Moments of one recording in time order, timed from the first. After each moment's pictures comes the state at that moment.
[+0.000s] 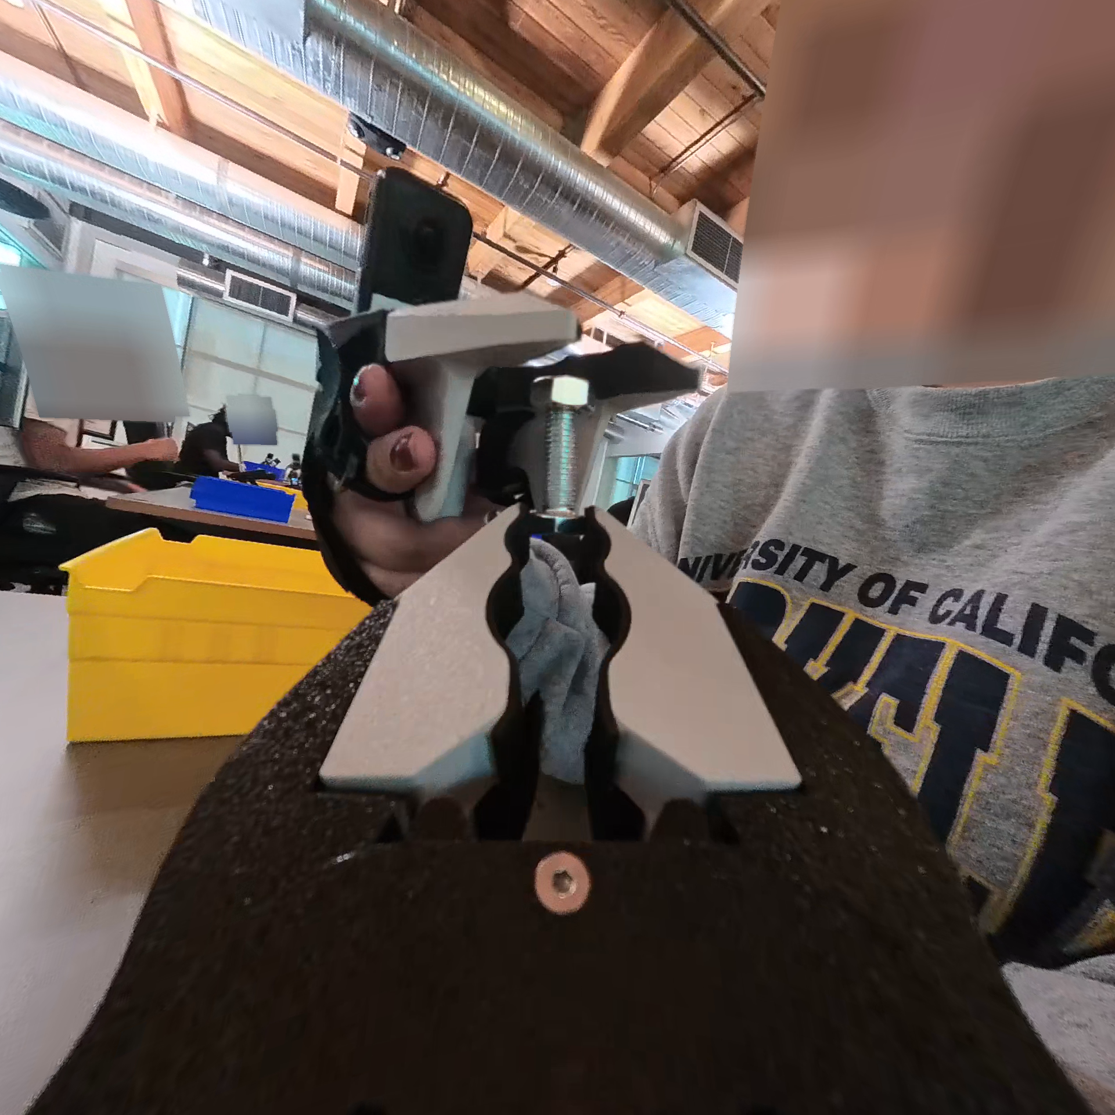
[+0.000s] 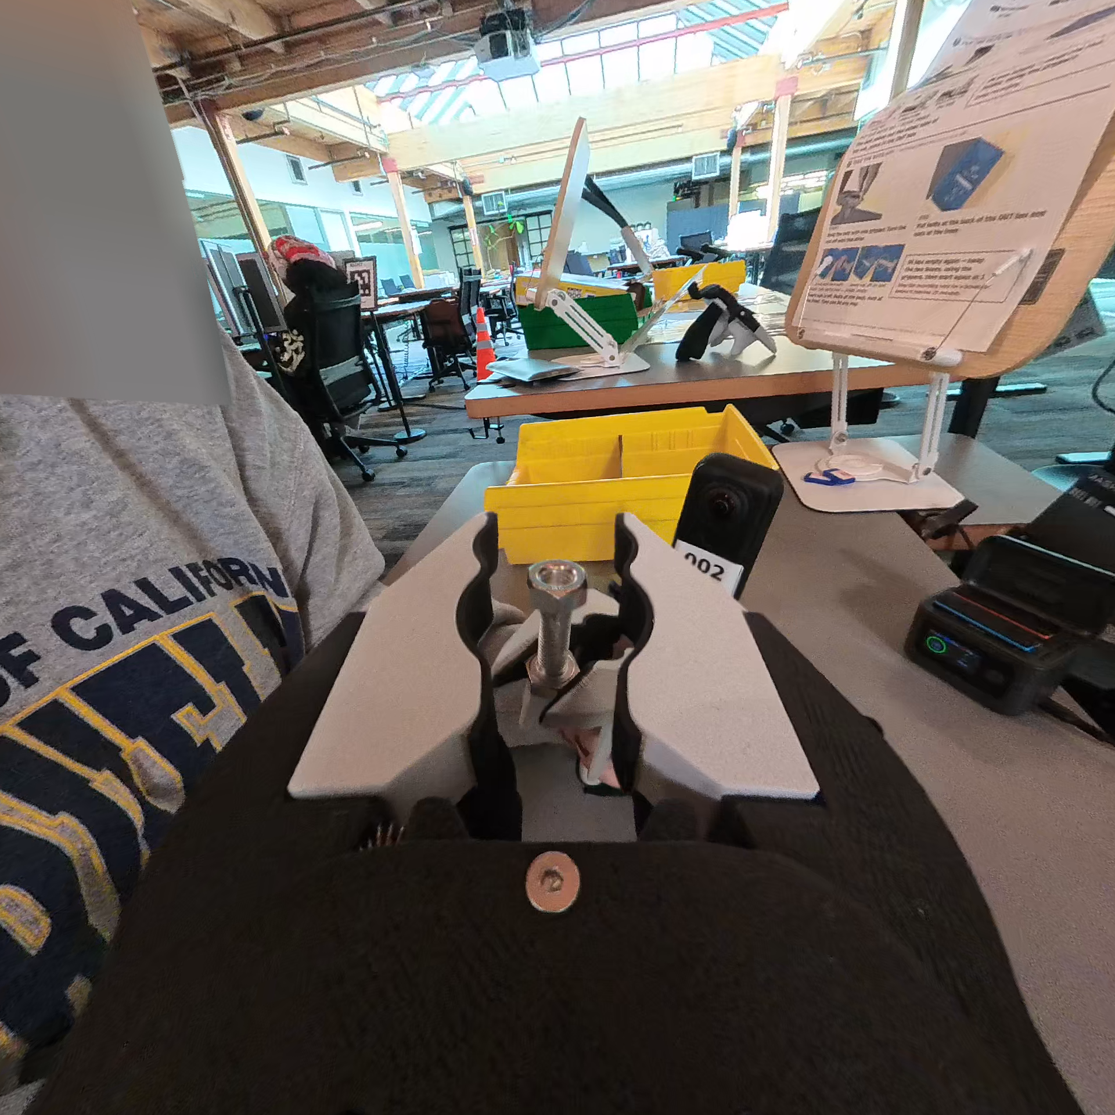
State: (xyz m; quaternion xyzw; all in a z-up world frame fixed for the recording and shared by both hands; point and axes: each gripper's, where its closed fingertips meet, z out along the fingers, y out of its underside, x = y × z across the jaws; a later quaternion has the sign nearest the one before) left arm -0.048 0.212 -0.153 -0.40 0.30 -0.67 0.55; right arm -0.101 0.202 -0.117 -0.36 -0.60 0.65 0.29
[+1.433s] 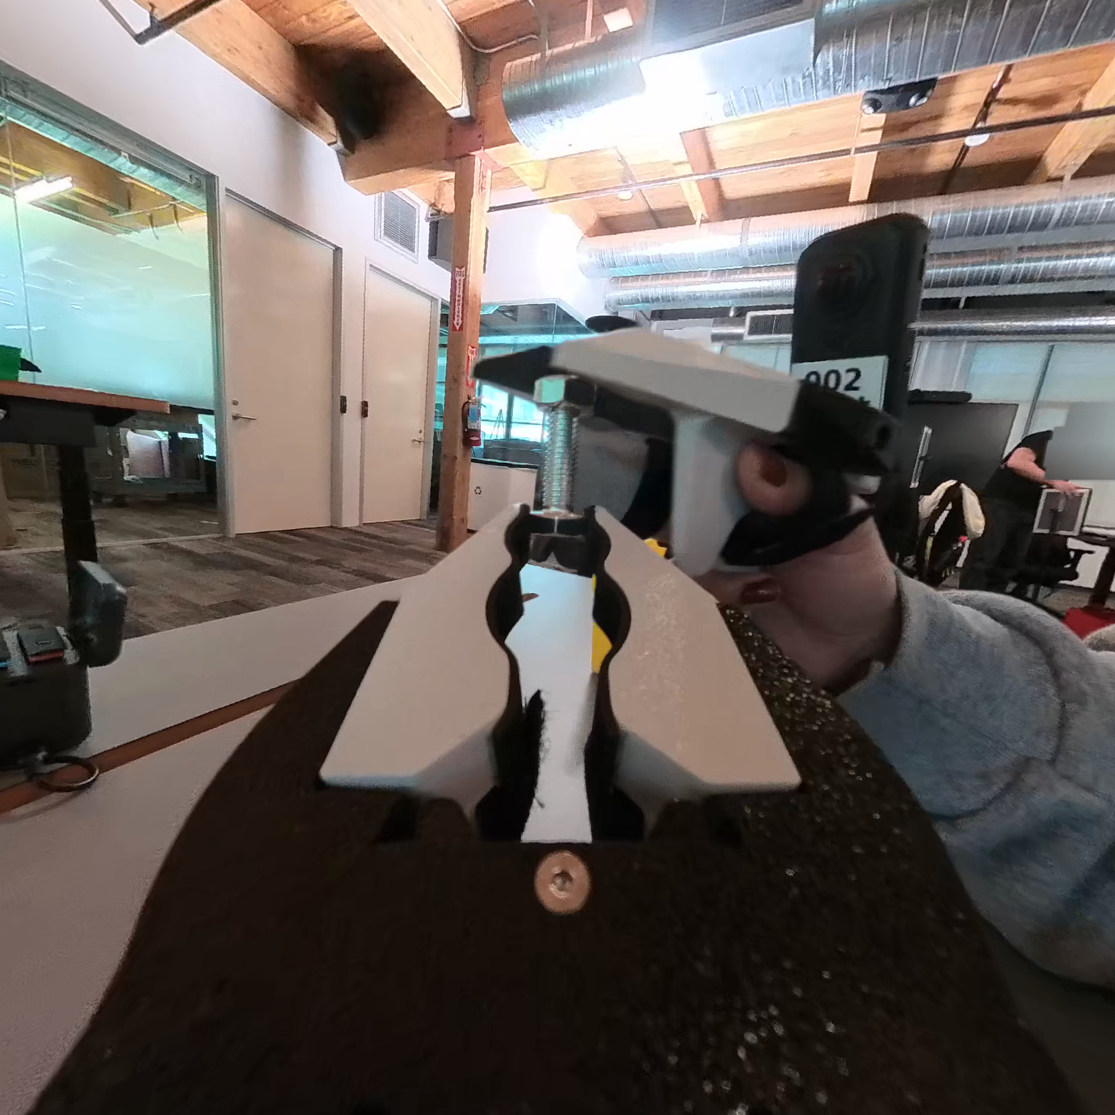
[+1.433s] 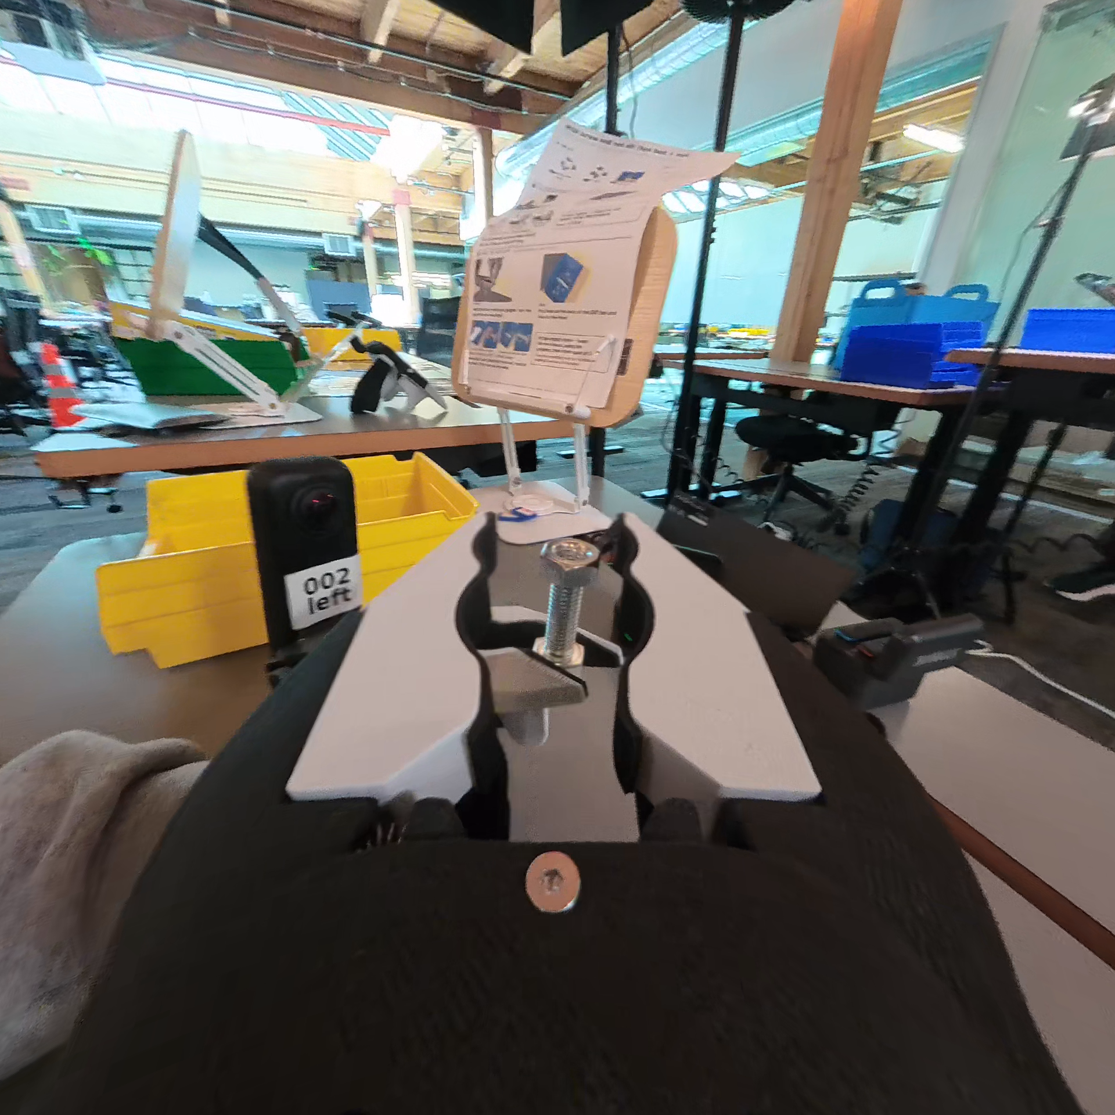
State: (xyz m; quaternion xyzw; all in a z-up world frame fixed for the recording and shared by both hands) left arm -0.112 0.288 -0.166 -0.54 0.13 -0.29 0.78; right arm -0.152 0.271 -0.127 -0.47 -0.48 0.52 0.54
